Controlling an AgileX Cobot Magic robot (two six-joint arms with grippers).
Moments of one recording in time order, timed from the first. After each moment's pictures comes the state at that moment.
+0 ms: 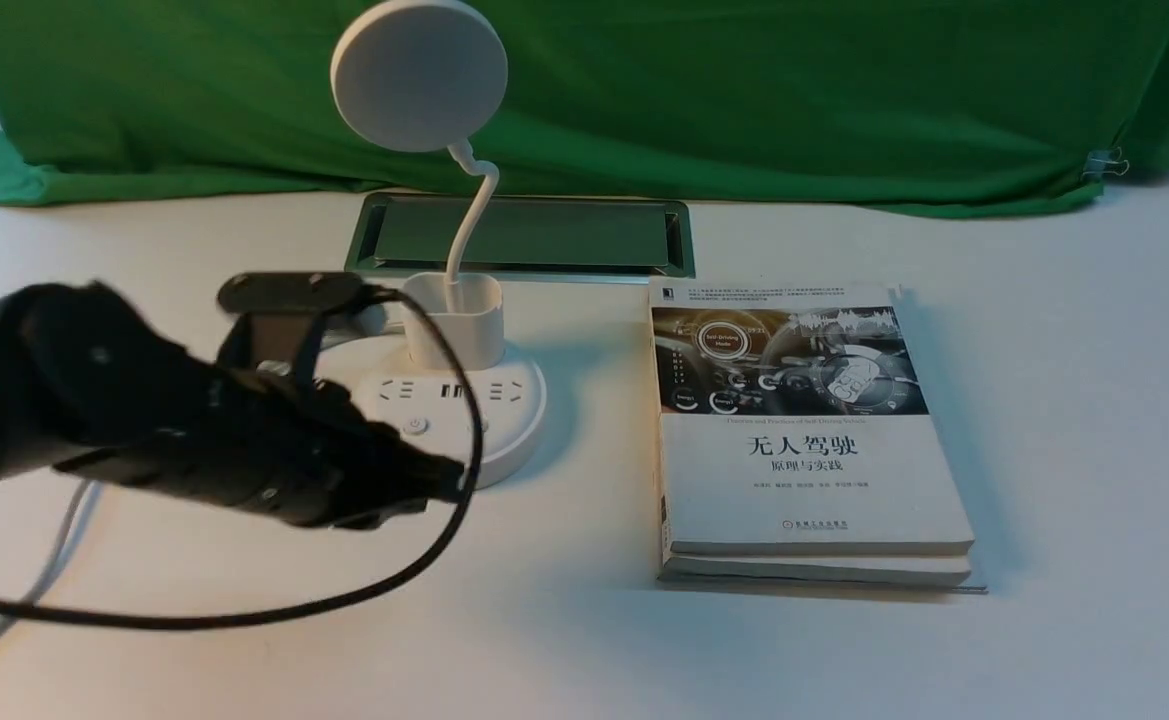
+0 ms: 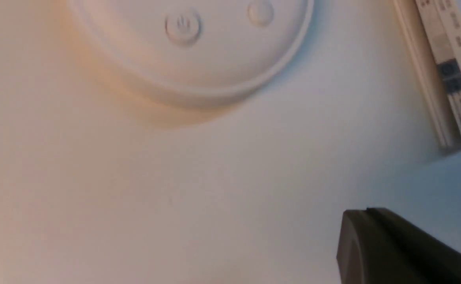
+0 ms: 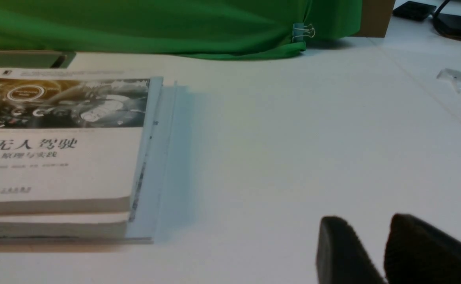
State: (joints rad) right arm -0.05 0.00 0.01 -0.05 0.26 0.02; left arm -0.40 1.51 -0.87 -0.48 0.42 0.30
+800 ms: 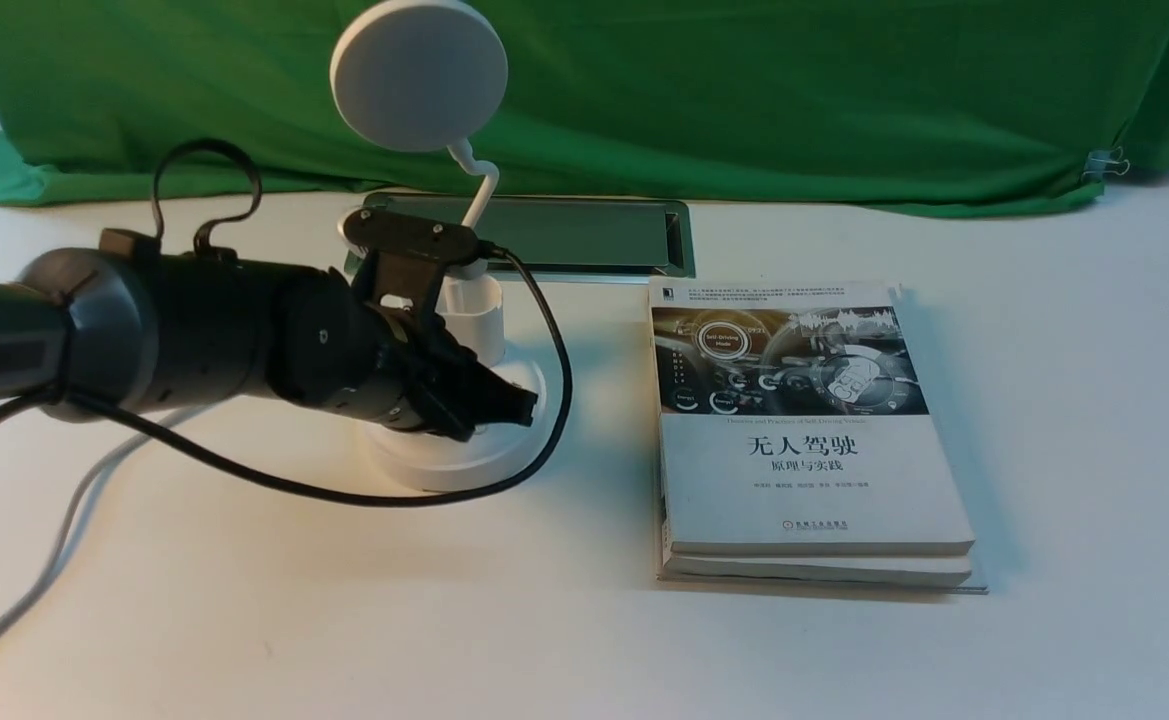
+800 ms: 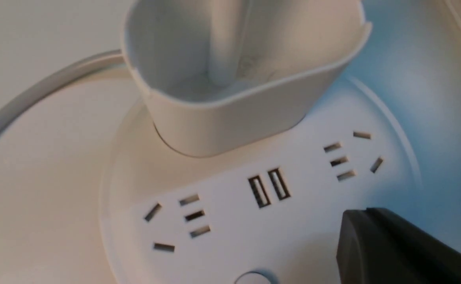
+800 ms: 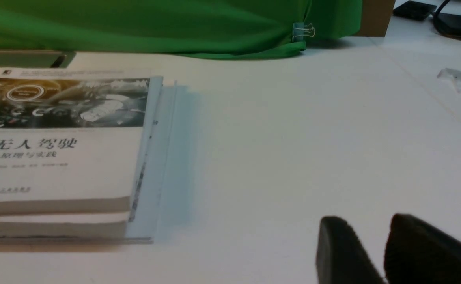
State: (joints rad) right arm -0.05 0.00 0.01 -0.05 0.26 0.02; left arm -0.43 1.82 -1.07 -0.22 0.20 0.14
